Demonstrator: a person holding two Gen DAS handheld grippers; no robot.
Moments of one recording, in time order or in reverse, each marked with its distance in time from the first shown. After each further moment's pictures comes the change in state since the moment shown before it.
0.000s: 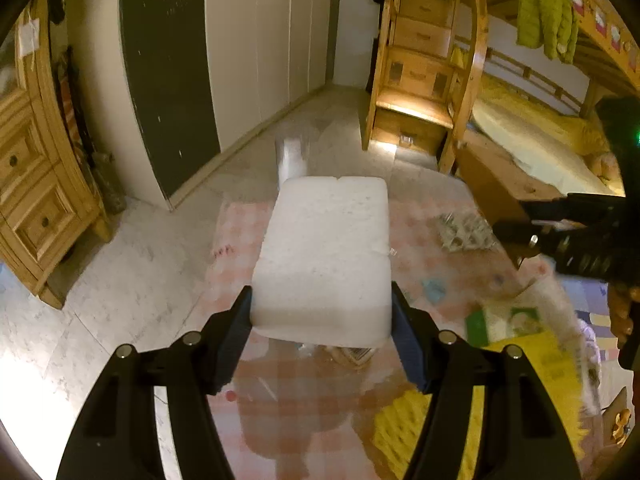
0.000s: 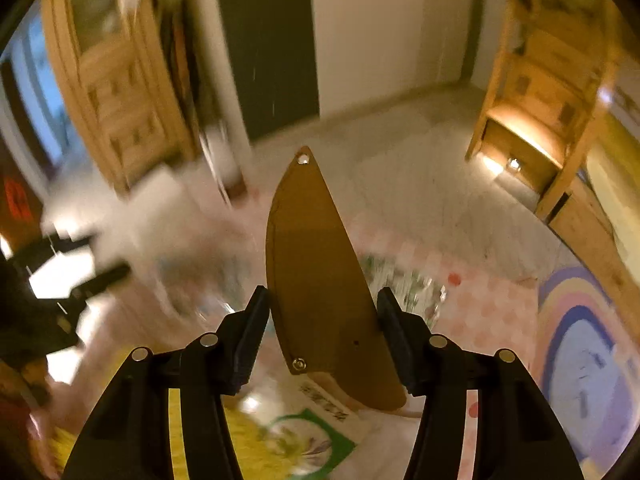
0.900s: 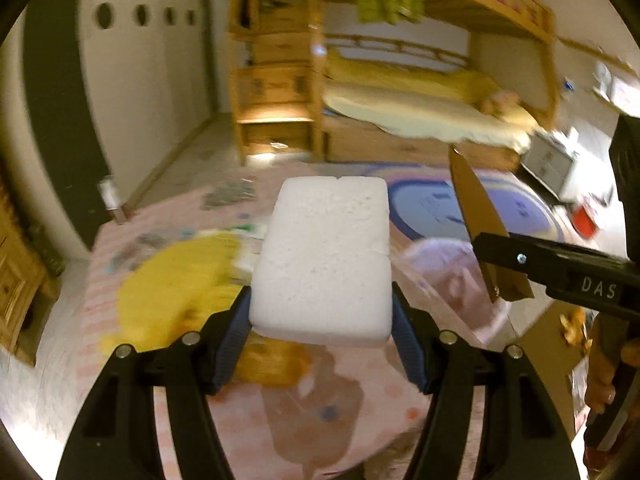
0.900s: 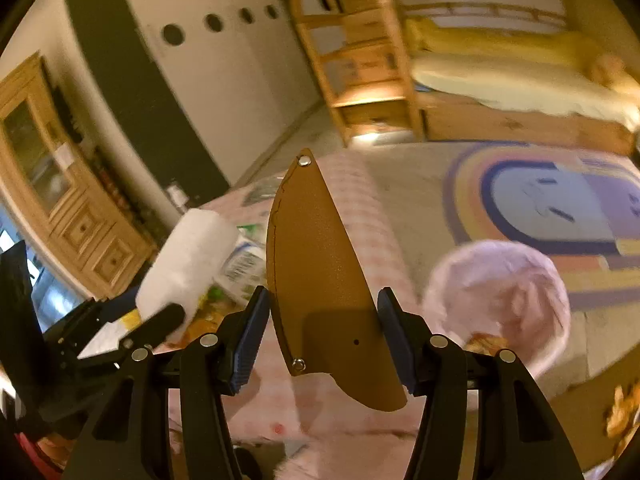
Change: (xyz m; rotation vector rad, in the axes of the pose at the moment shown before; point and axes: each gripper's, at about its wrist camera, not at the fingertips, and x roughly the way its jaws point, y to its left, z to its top) left arm -0.131 -0.227 -0.126 0.317 -0.046 -0.258; right arm -0.214 -0.038 -0.260 0.570 -0.219 -0.159
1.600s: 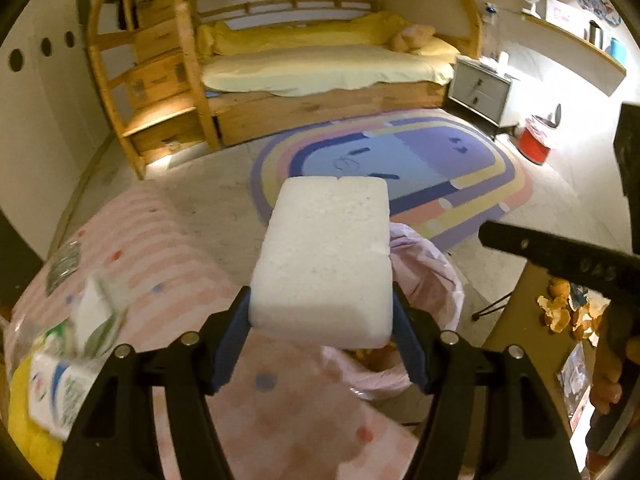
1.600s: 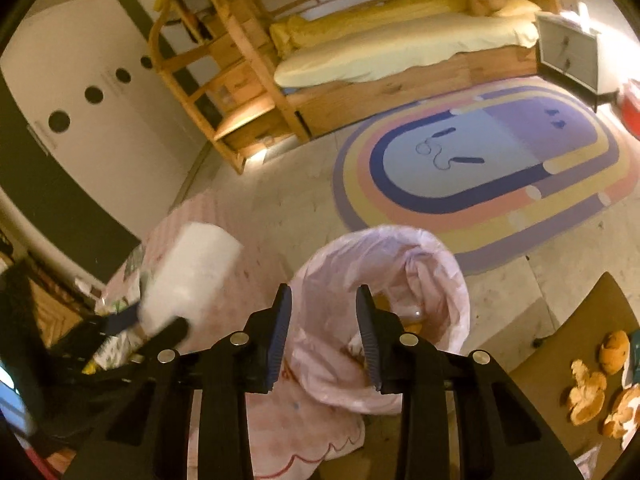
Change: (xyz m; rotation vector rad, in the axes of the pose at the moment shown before) left arm 0.136 -0.152 0.050 0.256 0.118 -0.208; right arm -0.008 -0.188 0.004 0.337 -0.060 -0.185
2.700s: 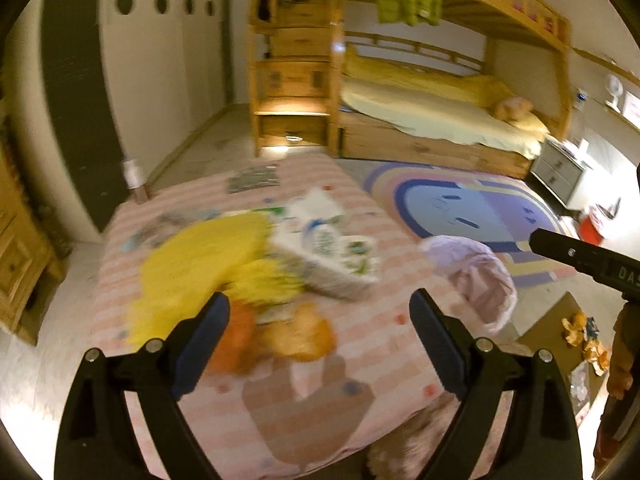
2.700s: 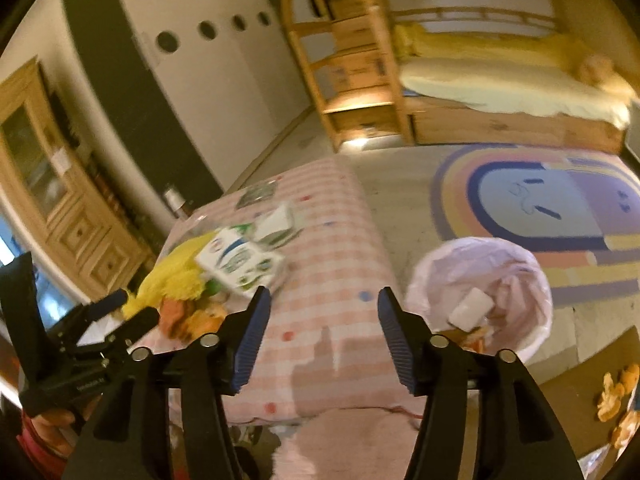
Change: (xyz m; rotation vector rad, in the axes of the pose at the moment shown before) left arm -0.185 0.129 -0.132 -0.348 -0.123 0.264; right arm -0.052 0.172 -0.073 -0.364 0.044 0.182
